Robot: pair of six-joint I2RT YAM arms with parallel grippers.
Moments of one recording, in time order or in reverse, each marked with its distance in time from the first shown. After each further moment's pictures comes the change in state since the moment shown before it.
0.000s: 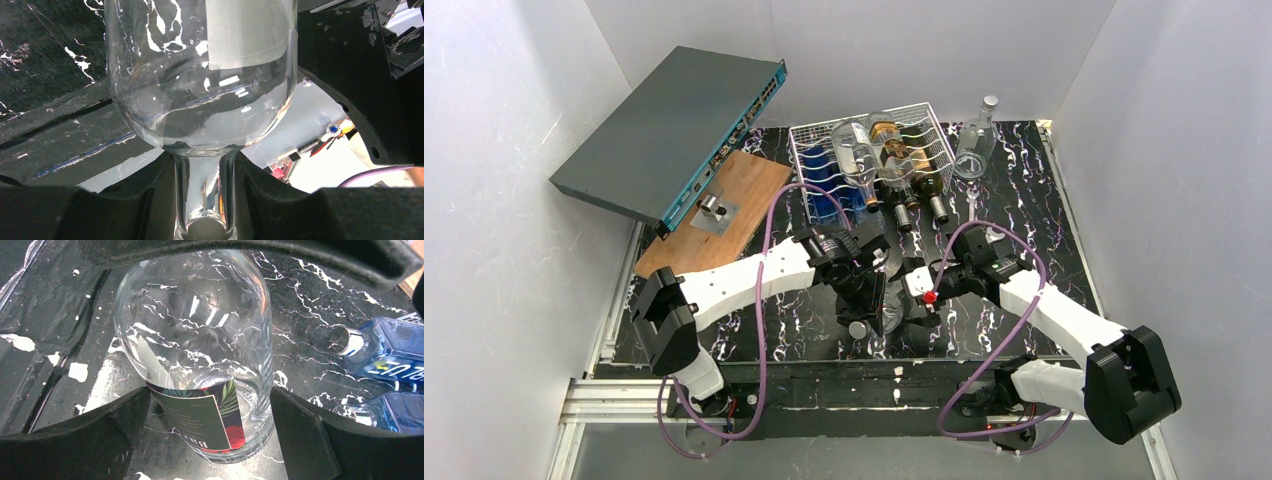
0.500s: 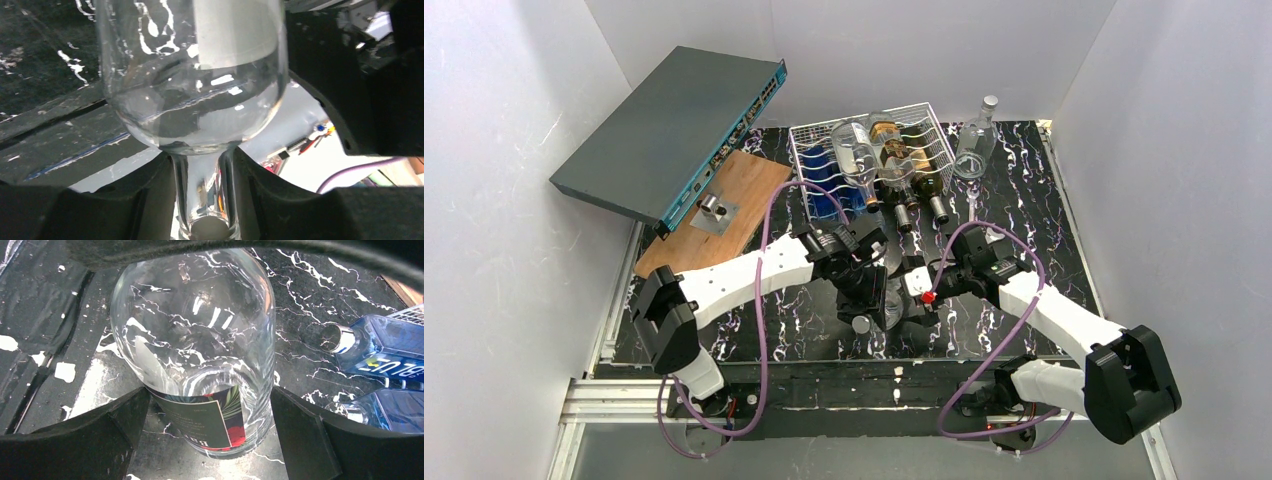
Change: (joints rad) left arm 0.029 0.012 0.018 -0.007 0.023 -0.008; right arm 0.008 0.002 -0.026 0.076 0.017 0.023
